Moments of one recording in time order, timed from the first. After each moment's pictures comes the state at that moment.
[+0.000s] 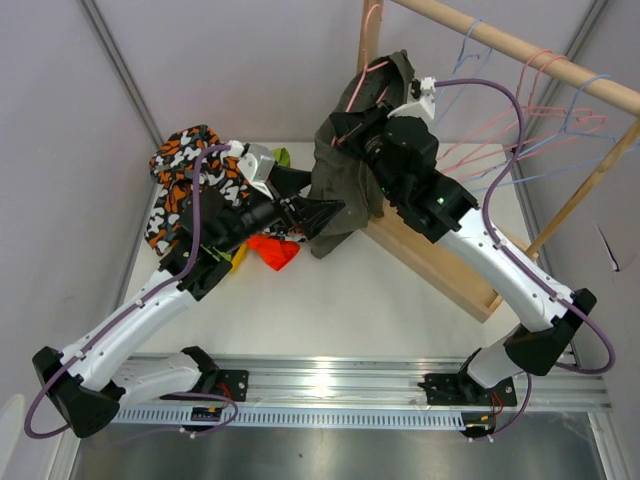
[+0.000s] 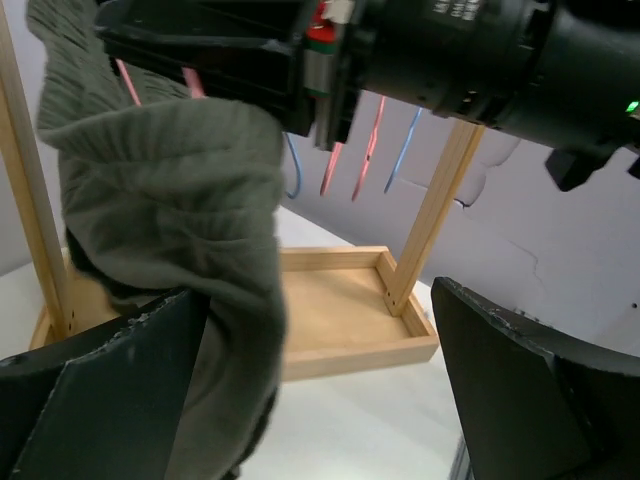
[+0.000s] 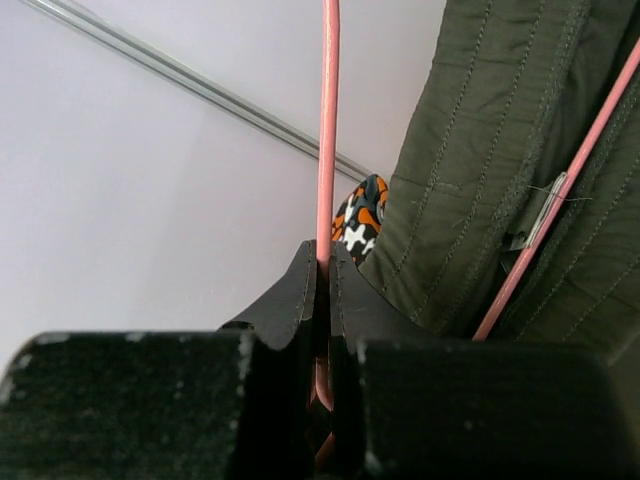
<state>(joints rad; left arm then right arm) -0.70 1.04 1.07 0.17 0.29 -0.29 0.82 1.52 1.78 -0.20 0.47 0.91</state>
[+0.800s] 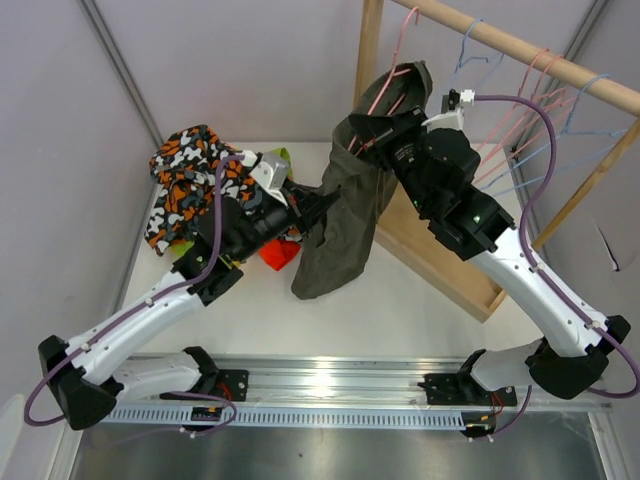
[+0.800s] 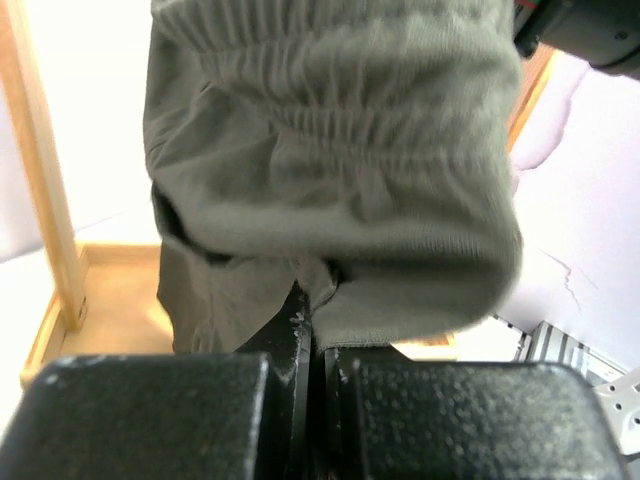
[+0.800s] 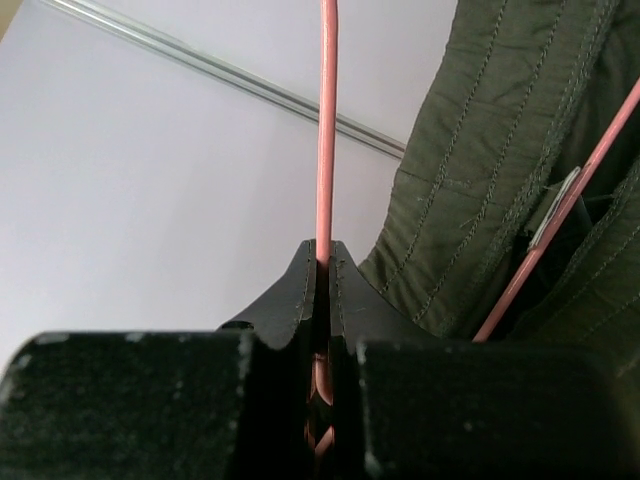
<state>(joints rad) -0.77 1.08 1.04 0.24 0.15 -0.26 0.81 1.35 1.68 -0.21 0.41 1.07</state>
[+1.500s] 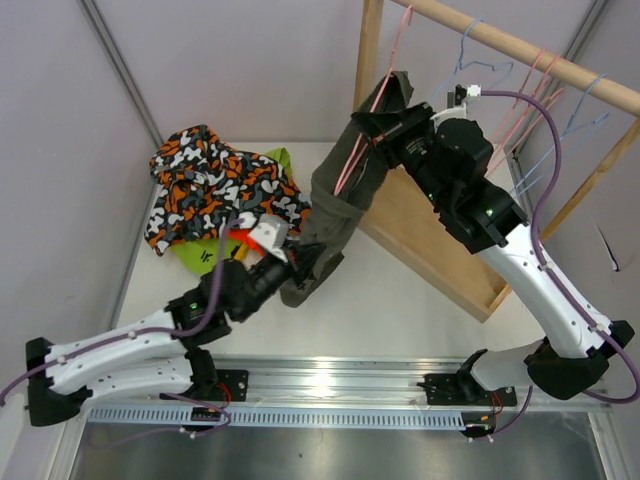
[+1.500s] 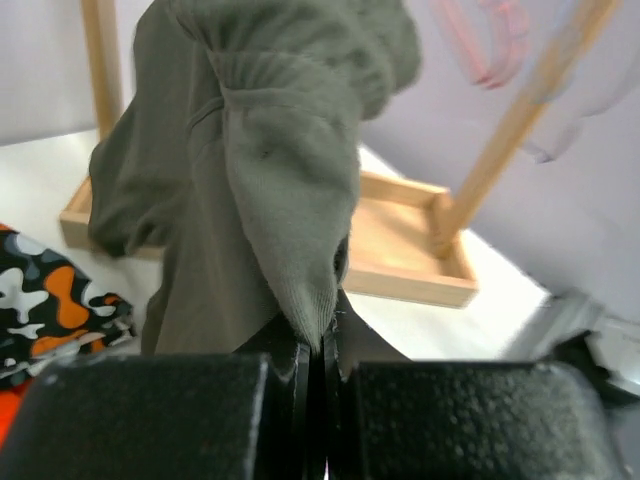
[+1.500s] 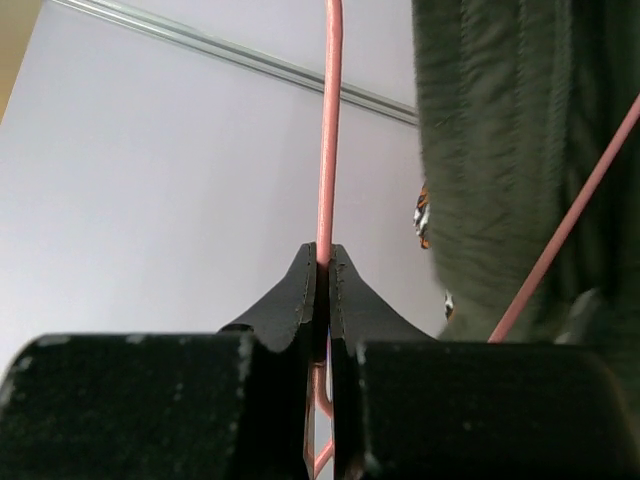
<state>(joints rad) -1.14 0.77 0.75 0.09 -0.39 -0.25 0.71 1.35 1.72 -0.30 0.25 1.19</state>
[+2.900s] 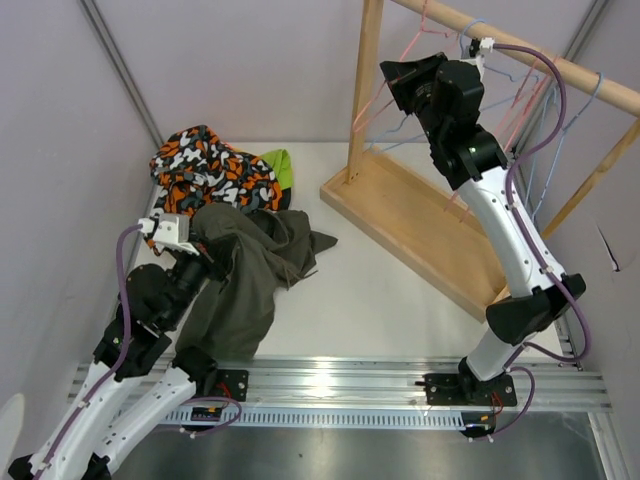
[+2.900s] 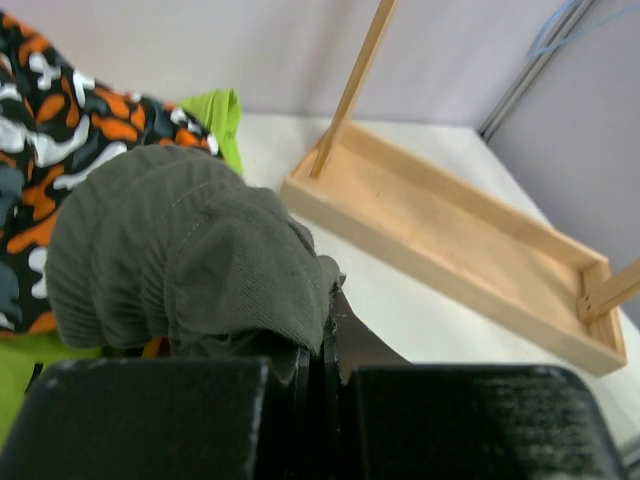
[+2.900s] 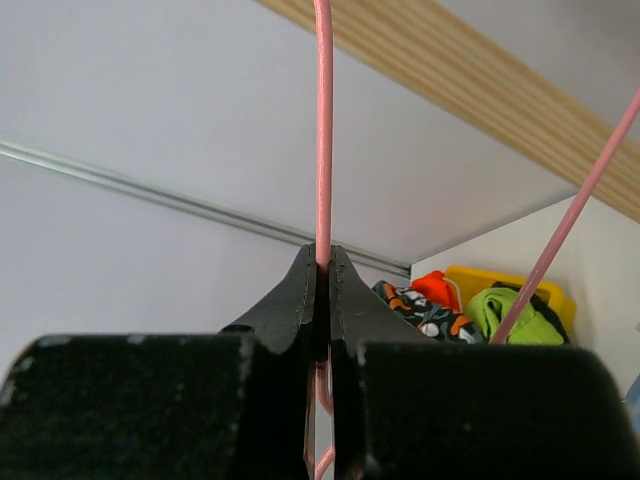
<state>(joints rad) -0.56 0.44 0.79 -0.36 -0.20 -0.32 0.47 1.66 2.04 -0.30 0.23 1.08</state>
